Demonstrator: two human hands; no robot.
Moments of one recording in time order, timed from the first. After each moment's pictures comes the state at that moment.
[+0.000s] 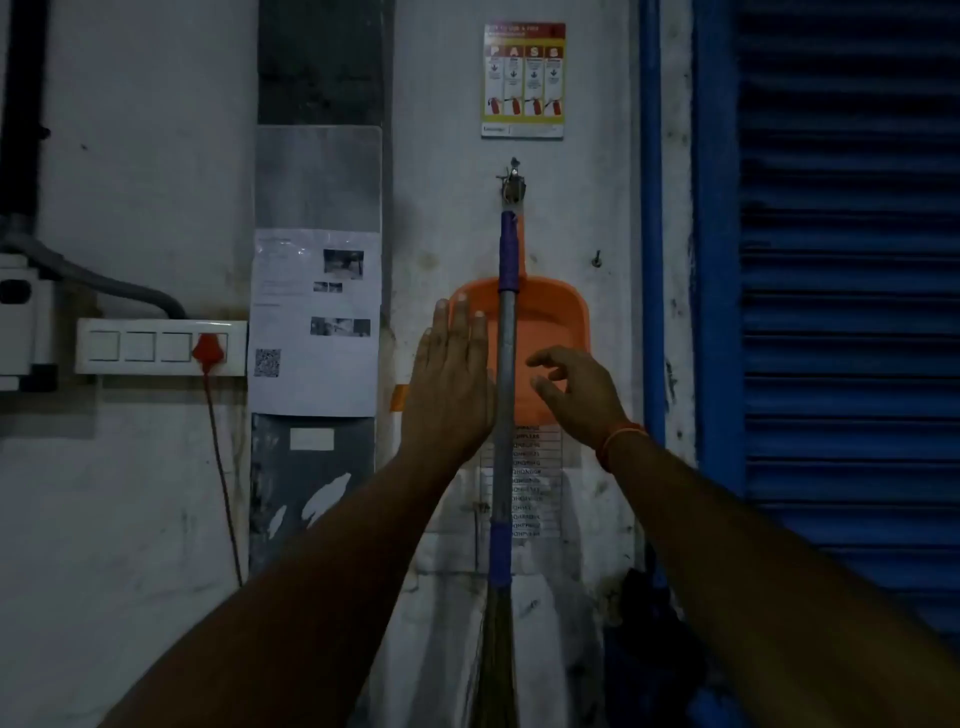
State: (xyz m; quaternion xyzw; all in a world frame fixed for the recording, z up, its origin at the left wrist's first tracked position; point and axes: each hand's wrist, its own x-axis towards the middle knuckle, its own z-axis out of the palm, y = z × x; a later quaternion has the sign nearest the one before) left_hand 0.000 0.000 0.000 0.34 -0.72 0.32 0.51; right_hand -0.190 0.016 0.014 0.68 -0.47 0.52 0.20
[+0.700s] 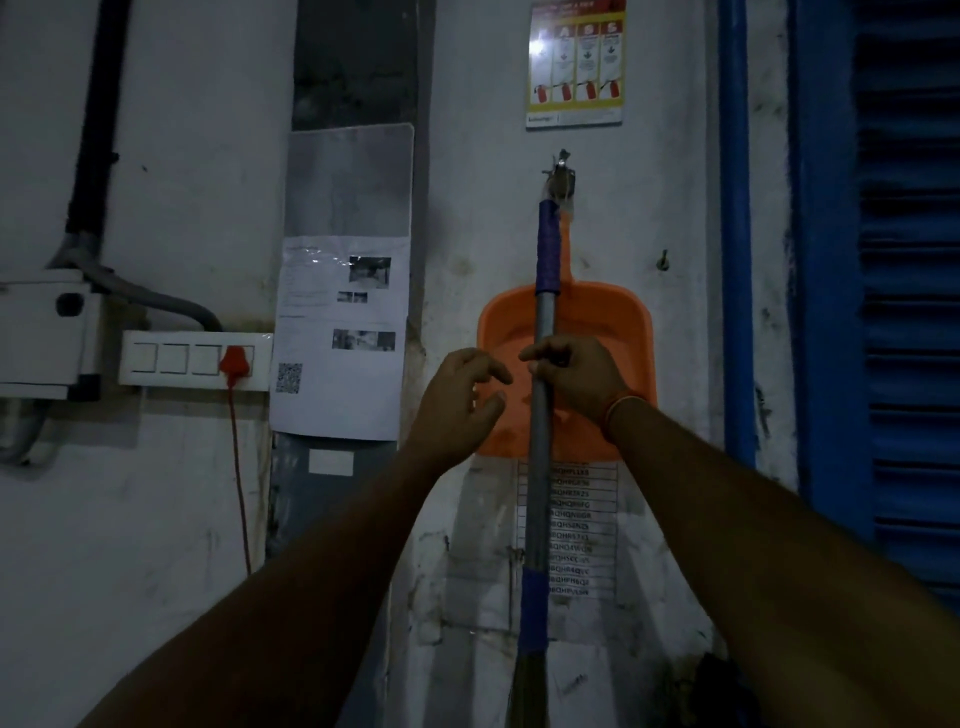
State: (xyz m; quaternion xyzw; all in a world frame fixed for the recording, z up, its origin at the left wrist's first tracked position) left_hand 0.006 -0.090 0.017 0.23 -0.77 0.08 0.58; right_hand -0.190 -0.094 0.070 0.73 -0.37 0.57 0.00
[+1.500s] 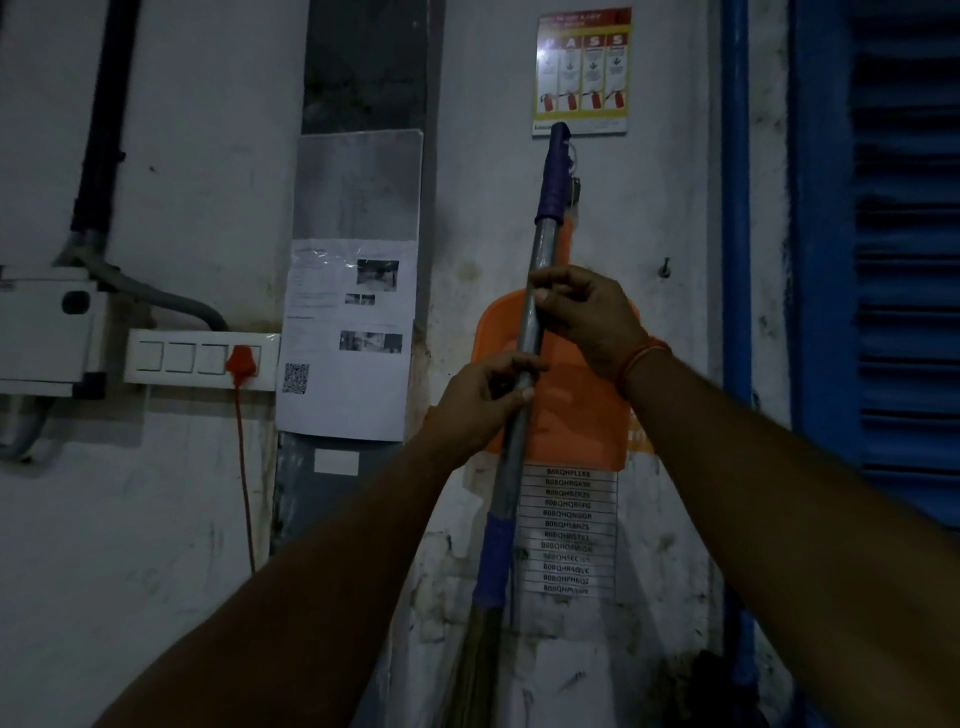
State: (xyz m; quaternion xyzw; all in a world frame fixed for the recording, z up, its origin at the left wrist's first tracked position) left_hand -0.001 -0.076 0.028 0.11 -0.79 -0.19 0.56; right_hand -0.171 -0.053 0.124 0.73 -0.22 0.64 -0.13
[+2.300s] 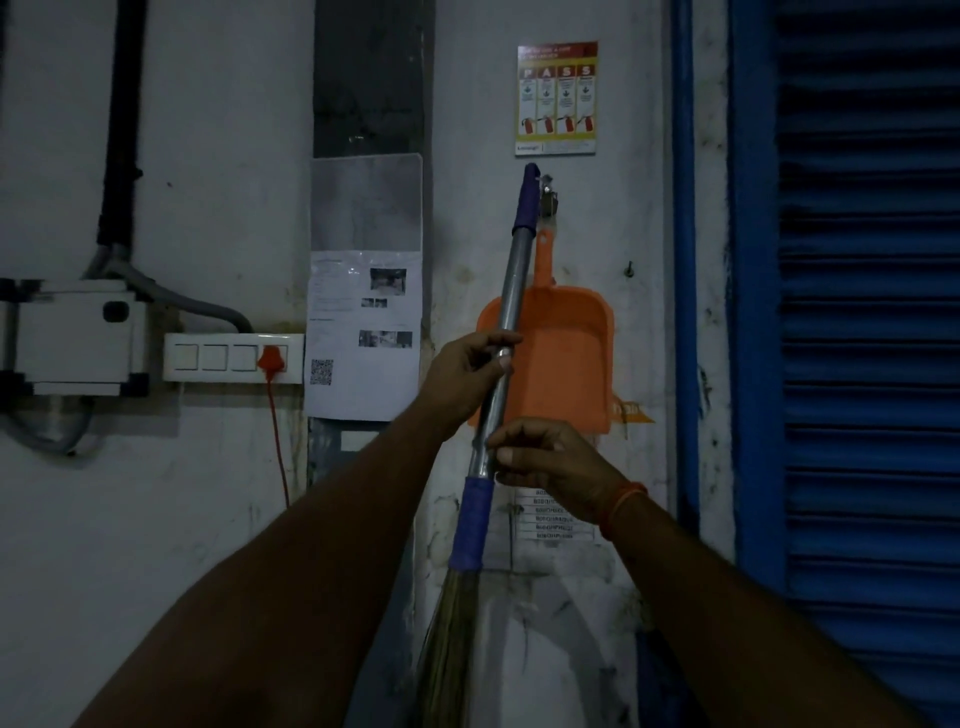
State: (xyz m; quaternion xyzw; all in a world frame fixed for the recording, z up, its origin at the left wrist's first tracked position) left_hand 0.036 0.010 0.036 0.14 -0.77 -0.21 0.58; right_hand -0.126 0.062 -0.035 0.74 -0.25 0.51 -0.37
